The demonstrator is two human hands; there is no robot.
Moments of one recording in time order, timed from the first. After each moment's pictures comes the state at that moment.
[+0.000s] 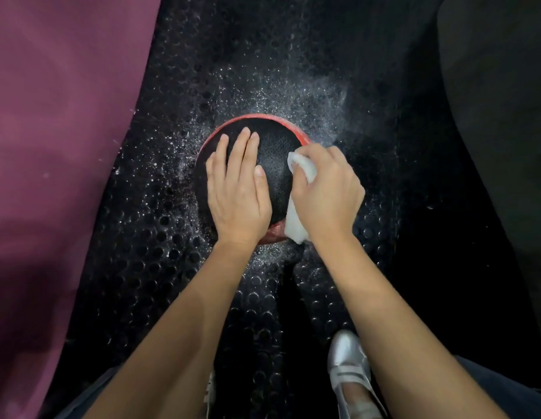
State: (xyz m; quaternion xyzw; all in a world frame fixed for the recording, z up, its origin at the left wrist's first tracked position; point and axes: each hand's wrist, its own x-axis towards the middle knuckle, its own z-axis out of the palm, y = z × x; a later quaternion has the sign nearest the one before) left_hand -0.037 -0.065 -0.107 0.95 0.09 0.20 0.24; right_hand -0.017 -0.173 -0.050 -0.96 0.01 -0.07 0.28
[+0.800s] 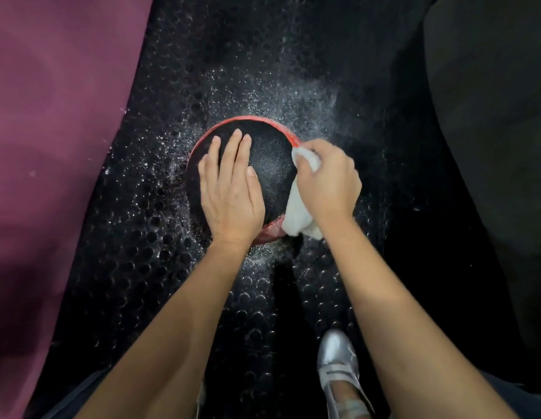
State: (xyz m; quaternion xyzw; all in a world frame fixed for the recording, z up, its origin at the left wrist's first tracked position) left_hand -0.039 -0.071 -0.105 0.95 0.10 0.20 0.24; right_hand 0.005 -0.190 -0.049 -0.95 0.08 0.03 0.29
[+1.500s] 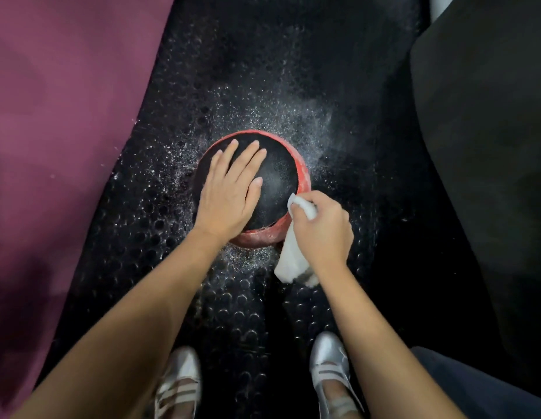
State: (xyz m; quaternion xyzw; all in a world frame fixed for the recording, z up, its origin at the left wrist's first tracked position) left_hand -0.032 -0.038 -0.093 0.97 -0.08 0.10 0.21; right_hand -0.052 -0.196 -0.043 -0.93 0.13 0.06 0.33
